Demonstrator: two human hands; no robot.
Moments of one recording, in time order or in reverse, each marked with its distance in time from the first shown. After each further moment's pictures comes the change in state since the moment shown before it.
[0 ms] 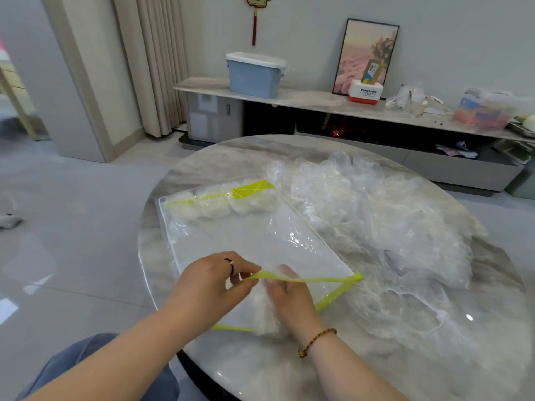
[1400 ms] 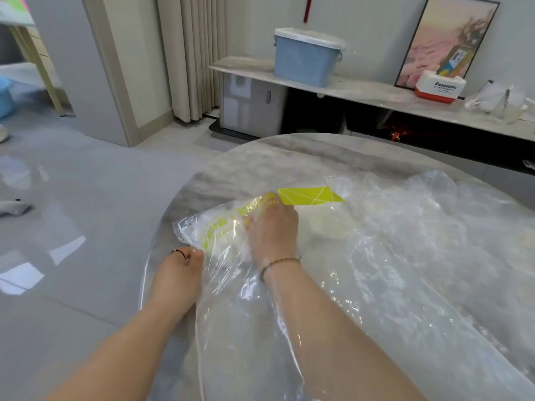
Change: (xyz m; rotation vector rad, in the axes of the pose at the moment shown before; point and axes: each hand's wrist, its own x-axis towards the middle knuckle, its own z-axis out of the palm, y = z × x) left_hand 0.097 -0.152 -0.016 -0.230 0.337 -0.943; right_hand 0.232 -0.047 0.109 -0.889 0.119 -0.302
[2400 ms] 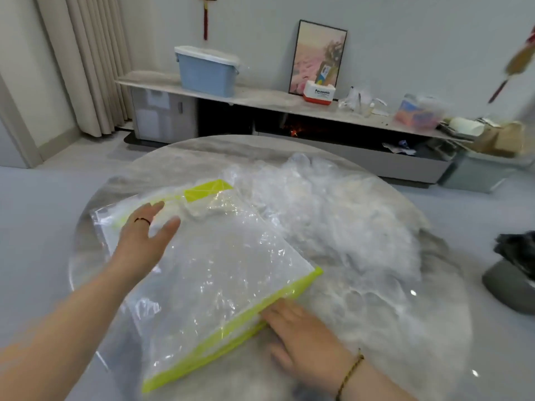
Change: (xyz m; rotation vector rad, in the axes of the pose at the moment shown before) left_hand -0.102 0.049 0.004 0.041 -0.177 0.461; right_hand -0.274 0.132 -0.106 -0.240 -0.179 -0.282
